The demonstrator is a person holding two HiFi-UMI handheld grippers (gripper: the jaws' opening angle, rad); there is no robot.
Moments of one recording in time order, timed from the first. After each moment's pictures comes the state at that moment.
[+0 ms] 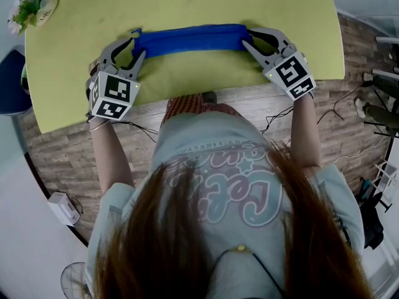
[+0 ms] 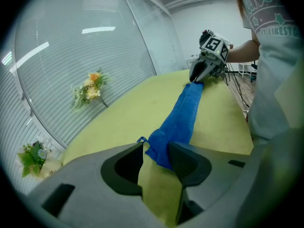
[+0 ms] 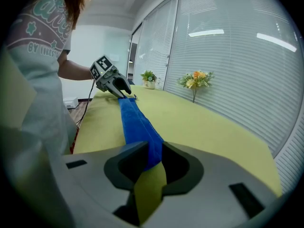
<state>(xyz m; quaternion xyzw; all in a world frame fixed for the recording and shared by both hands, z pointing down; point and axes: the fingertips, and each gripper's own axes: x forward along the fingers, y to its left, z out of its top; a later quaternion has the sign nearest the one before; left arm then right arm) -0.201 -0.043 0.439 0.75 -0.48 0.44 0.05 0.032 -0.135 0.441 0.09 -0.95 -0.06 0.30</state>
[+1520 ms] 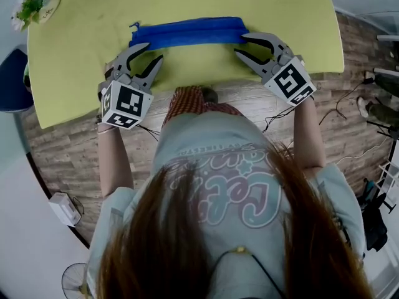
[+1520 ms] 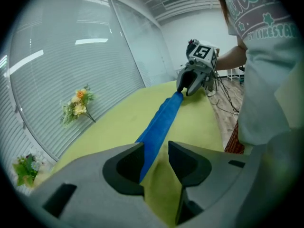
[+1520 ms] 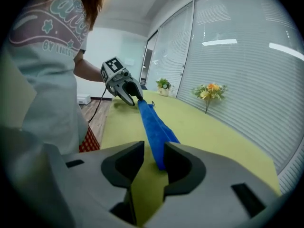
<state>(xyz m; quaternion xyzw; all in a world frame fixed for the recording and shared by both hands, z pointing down) -0.128 -0.018 0.425 0.80 -0.45 0.41 0.01 0.039 -0.083 0.426 0.02 -0.96 -0.10 0.27</state>
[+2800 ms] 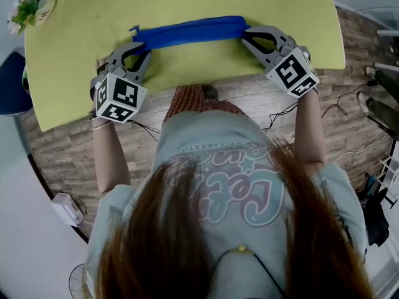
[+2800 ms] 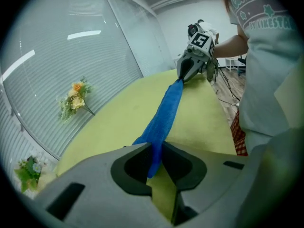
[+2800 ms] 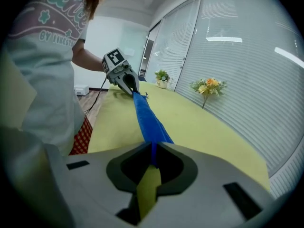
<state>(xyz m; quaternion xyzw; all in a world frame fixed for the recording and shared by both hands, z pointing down) -0.156 -0.024 0.442 0.78 -0.43 0.46 0.02 0.046 -0.107 0.439 0.04 -0.94 -0.13 0.32</state>
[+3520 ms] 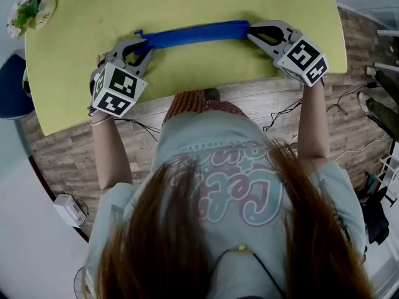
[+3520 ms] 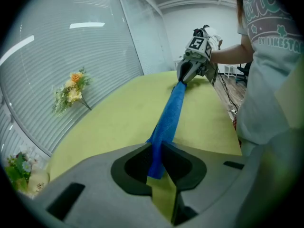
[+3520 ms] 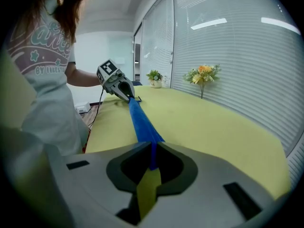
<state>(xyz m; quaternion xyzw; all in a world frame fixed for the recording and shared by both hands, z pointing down) -0.168 -0.043 0.442 0.79 -0.41 0.45 0.07 0.040 -0.134 0.437 0.02 -0.95 -0.02 0.32</state>
